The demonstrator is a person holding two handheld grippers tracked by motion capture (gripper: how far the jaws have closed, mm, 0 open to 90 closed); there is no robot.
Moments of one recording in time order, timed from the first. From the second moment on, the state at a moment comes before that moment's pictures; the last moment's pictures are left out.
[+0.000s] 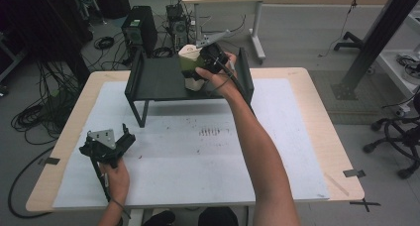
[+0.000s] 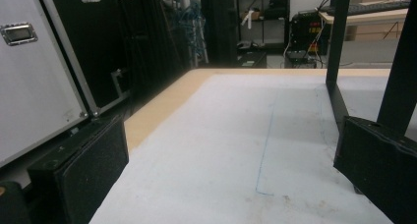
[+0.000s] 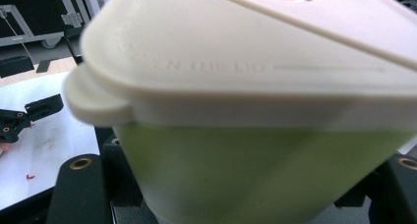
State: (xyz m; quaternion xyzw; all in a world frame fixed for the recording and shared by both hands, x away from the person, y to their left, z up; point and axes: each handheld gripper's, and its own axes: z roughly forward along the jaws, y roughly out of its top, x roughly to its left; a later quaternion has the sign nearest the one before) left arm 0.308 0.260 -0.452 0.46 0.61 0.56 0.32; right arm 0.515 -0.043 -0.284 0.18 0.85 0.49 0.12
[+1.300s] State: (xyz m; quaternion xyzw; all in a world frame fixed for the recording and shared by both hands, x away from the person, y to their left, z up) left arm 0.308 0.257 -0.453 0.46 0.61 0.57 0.31; right arm 0.459 -0.085 -0.270 0.19 0.85 0.47 0.14
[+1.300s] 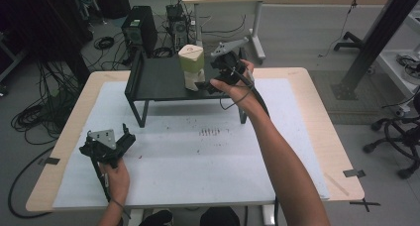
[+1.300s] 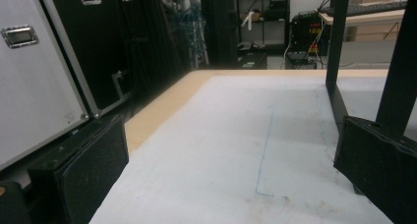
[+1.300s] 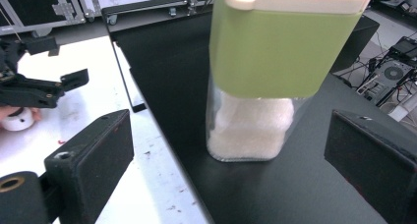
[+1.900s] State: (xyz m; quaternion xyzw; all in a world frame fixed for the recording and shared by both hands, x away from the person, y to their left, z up) left arm 0.308 0.255 -0.452 0.47 0.60 0.57 0.31; right arm 0.411 -0.117 -0.274 0.20 0.84 0.48 0.15
